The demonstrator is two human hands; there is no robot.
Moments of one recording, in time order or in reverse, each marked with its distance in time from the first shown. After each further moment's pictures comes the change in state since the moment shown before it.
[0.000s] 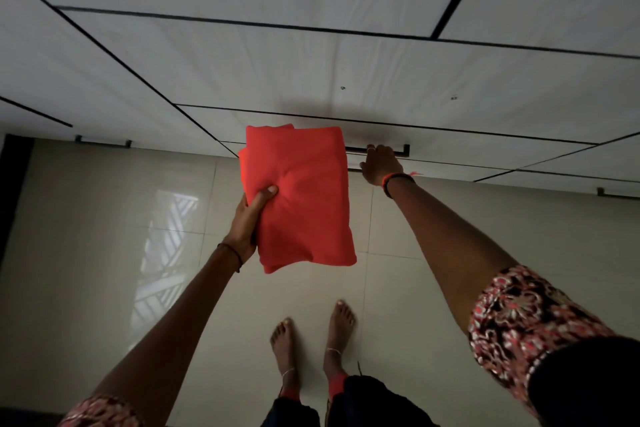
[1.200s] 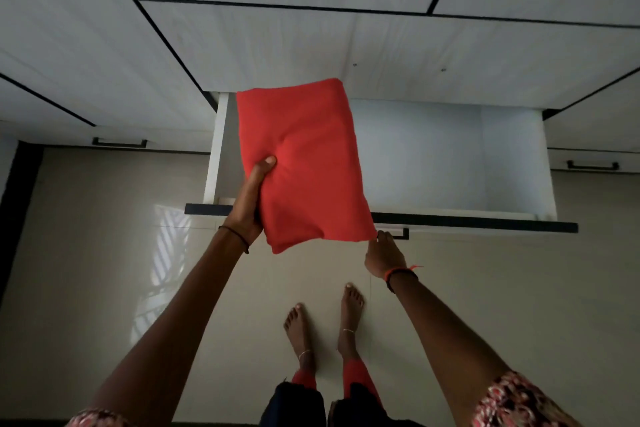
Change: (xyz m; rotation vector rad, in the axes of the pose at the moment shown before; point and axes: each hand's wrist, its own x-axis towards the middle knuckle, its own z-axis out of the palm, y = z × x) left_hand -0.104 0.041 -0.022 -0.062 -0.142 0.015; right_hand -0.211 0.002 0.145 0.064 -0.123 0.097
